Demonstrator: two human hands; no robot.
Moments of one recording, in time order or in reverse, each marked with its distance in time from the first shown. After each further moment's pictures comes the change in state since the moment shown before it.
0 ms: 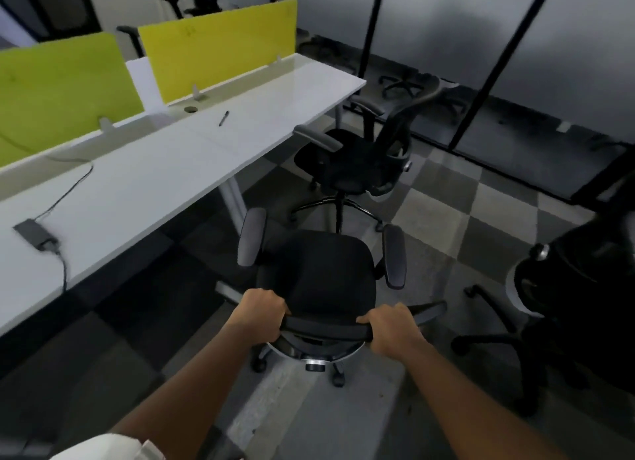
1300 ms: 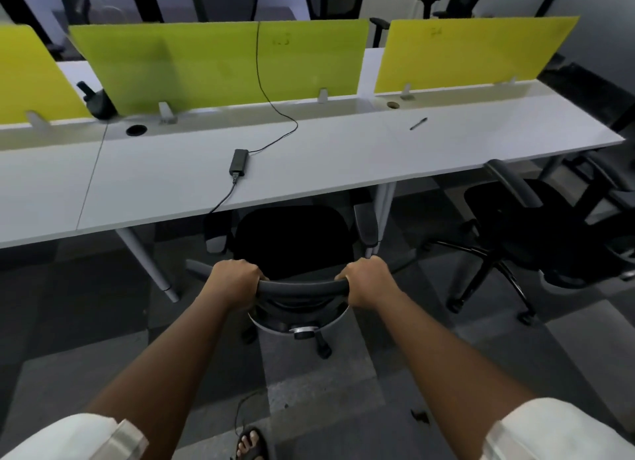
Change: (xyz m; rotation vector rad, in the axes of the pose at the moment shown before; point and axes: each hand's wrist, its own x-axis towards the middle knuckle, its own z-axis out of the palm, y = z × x) left_hand -0.153 -0.122 0.073 -0.258 -0.093 -0.836; right_hand 0.156 -0.212 -0.111 -0.299 0.233 -0.795
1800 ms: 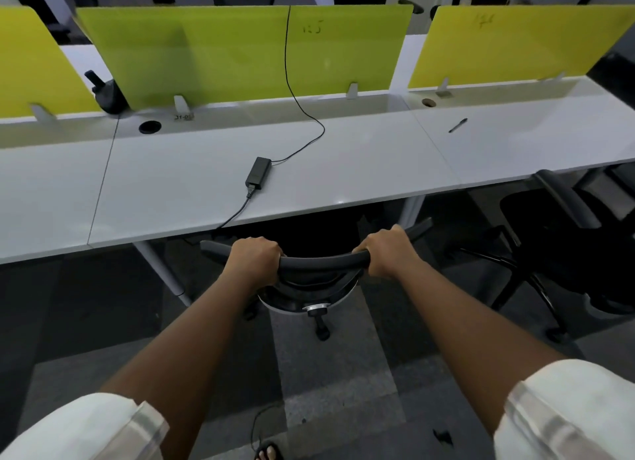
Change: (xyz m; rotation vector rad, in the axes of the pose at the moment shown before) left_hand 0.102 -0.082 -0.009 -0.074 0.057 -0.057; right_hand 0.151 0.010 -0.046 -0.069 -0.020 0.048
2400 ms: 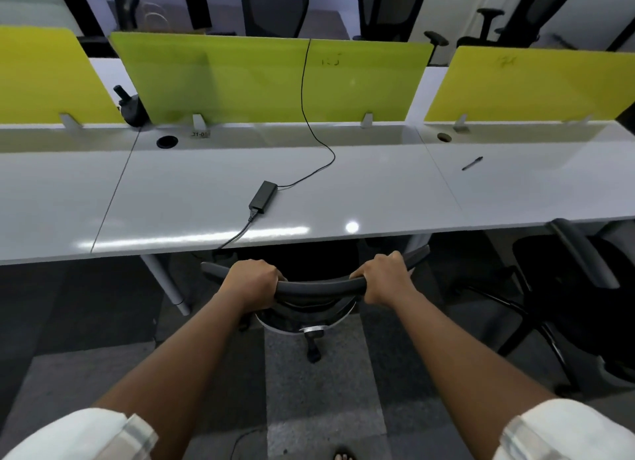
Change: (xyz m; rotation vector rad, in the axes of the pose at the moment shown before) left_hand 0.032 0.005 -0.012 -0.071 -0.053 -0.007; right_hand 0.035 0.032 -0.008 -0.042 0.027 -0.058
